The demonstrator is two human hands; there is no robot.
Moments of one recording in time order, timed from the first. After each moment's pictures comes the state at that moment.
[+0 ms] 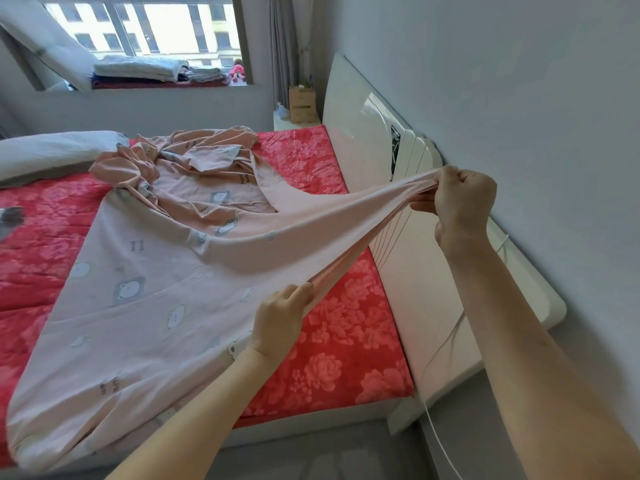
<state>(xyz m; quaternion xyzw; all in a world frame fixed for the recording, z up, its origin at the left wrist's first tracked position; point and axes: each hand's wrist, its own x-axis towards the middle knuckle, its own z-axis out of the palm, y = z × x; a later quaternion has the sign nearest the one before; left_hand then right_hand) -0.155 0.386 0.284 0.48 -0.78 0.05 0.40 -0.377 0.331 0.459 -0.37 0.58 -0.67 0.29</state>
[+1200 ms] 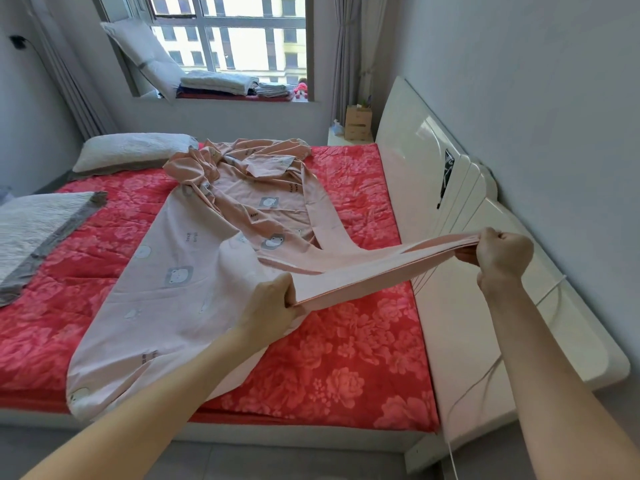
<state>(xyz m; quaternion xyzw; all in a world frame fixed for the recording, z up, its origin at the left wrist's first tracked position) -0.106 0.410 0.341 0.67 -0.65 -0.17 0.31 -0.409 0.293 0.394 -0.32 0.67 -0.60 0.31</state>
